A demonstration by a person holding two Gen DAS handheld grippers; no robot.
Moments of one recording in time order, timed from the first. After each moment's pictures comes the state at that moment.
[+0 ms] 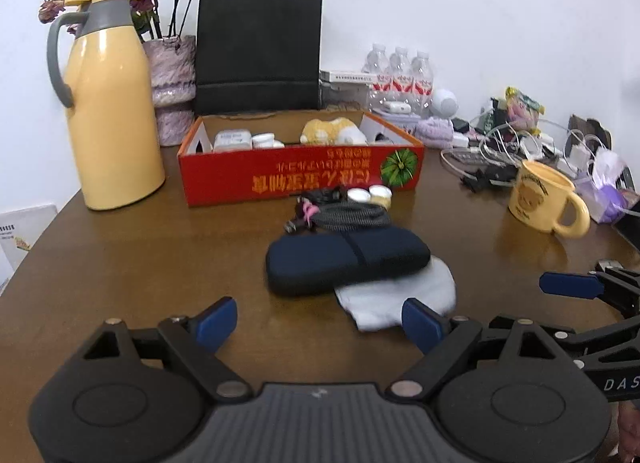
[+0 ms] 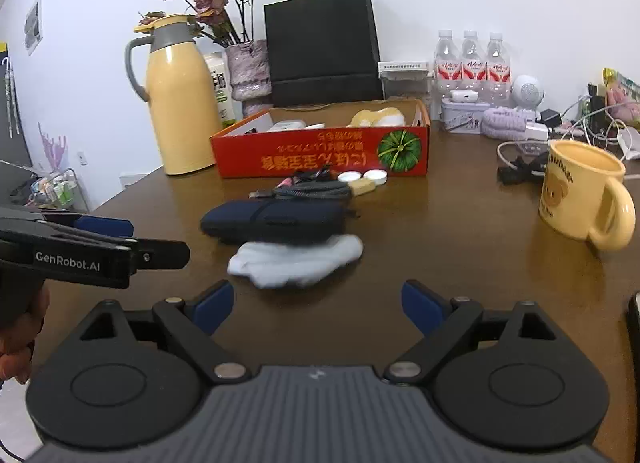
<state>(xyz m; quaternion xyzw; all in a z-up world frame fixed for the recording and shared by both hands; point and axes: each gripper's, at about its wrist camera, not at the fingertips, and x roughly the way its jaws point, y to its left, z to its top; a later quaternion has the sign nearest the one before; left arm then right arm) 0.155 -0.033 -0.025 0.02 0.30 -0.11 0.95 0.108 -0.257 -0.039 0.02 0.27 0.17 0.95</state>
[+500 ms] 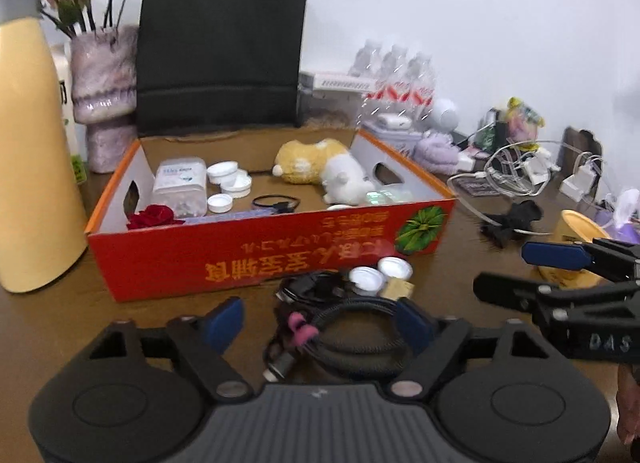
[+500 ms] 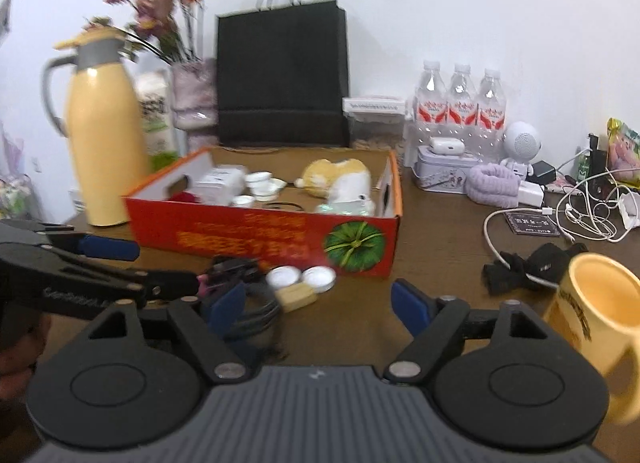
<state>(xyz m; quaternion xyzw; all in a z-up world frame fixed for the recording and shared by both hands) 0.322 -0.049 -0.027 0.01 0.32 -0.17 0.93 0.260 -0.256 -0.015 -0.01 0.26 0.12 0.96</state>
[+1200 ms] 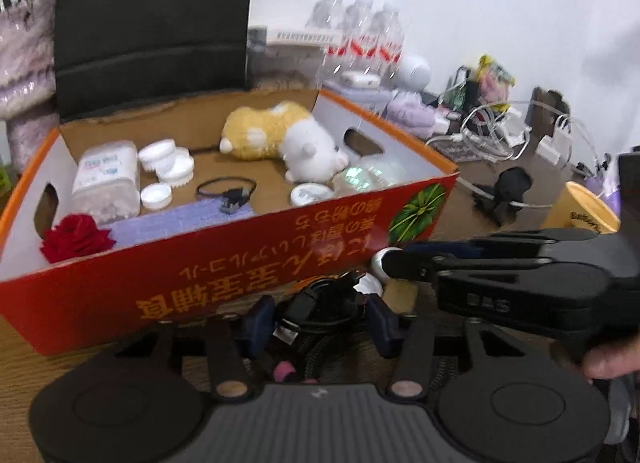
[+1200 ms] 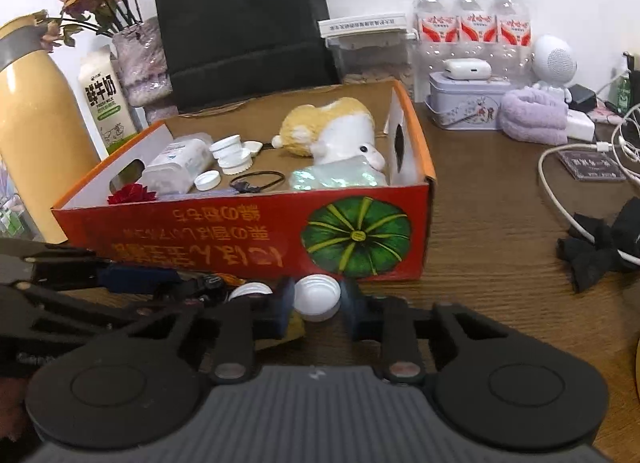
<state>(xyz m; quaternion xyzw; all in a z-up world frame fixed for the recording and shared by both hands) 0.374 -0.066 -0.053 0.03 0.35 -0.25 0.90 0.360 -0.248 -0.068 0.05 0.33 0.12 0.94</state>
